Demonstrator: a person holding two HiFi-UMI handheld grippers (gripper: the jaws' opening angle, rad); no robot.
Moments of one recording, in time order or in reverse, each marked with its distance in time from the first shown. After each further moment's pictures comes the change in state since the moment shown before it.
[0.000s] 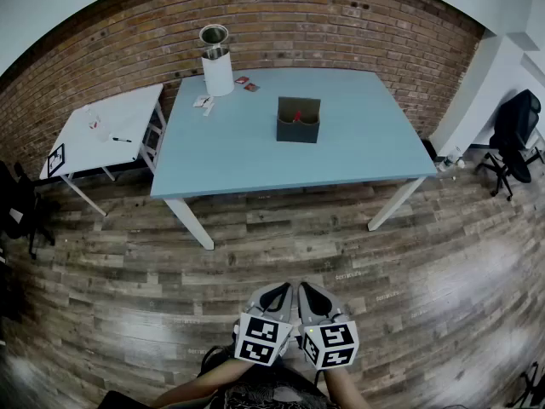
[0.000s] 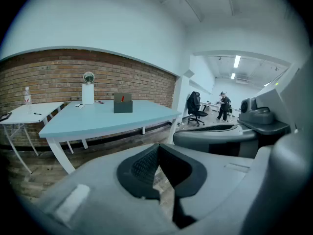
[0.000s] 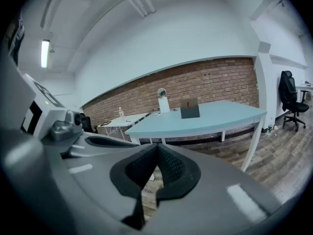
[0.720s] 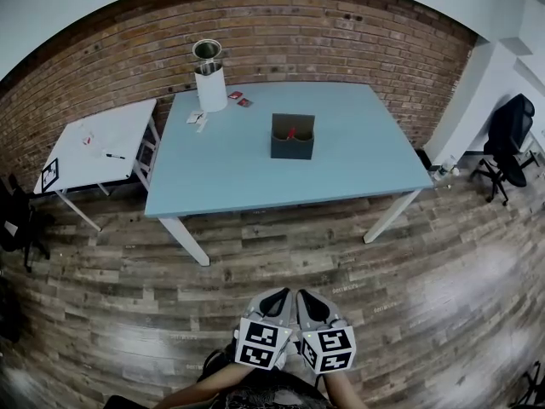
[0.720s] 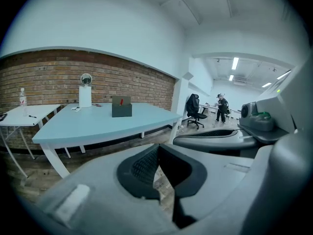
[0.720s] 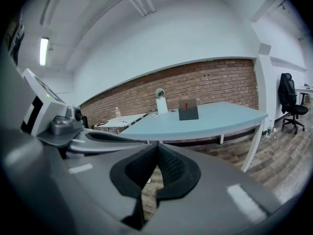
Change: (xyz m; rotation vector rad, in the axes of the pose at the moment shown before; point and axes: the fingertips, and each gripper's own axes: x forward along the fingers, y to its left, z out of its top) left arm 0.023 0.011 0.014 0.002 -0.022 -0.025; right arm 0.020 -0.013 0.005 -0.005 0.005 -0.025
